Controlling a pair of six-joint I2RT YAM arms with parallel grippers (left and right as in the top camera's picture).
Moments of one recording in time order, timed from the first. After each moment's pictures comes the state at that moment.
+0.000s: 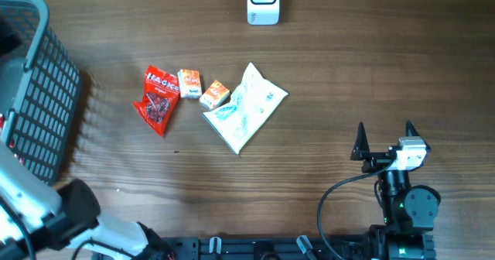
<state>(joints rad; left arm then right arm) 0.56 1.79 2.47 -1.56 -0.03 -0.10 -0.07 0.02 0.01 0.00 -0.08 -0.02</state>
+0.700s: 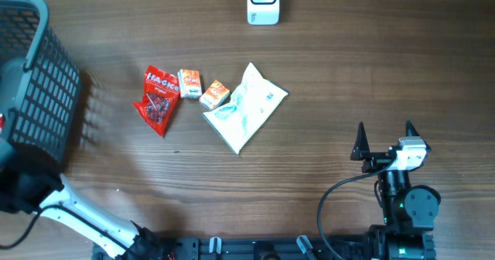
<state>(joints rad) 0.78 2.21 2.47 -1.63 -0.13 -0.16 -0.07 0.02 0.01 0.00 -0.08 -0.02</state>
